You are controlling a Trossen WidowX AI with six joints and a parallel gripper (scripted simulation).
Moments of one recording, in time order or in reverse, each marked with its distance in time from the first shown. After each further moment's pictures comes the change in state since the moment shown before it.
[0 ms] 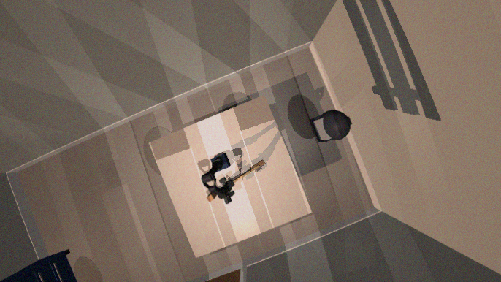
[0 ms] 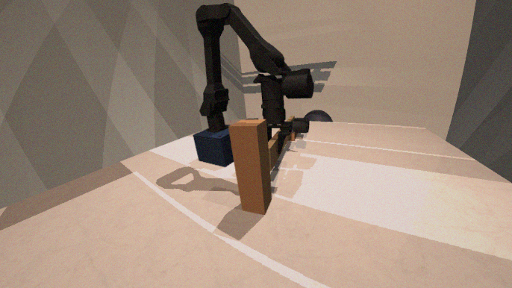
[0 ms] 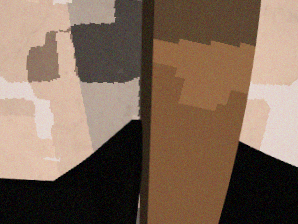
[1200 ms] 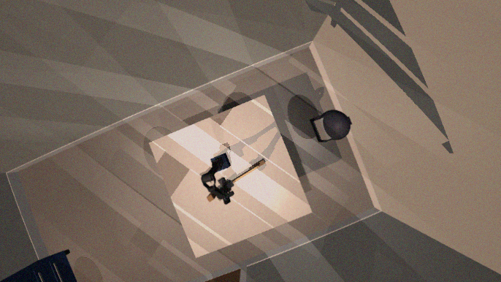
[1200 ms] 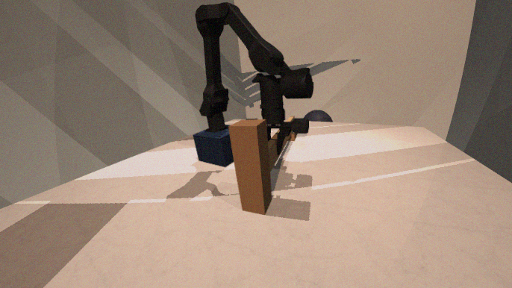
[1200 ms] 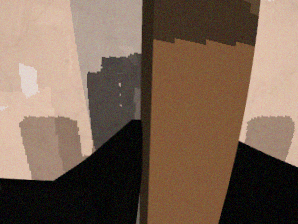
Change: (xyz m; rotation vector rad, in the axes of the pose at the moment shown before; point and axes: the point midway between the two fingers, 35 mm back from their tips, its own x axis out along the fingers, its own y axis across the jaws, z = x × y) arm -0.001 0.000 -0.007 0.001 -0.001 0.000
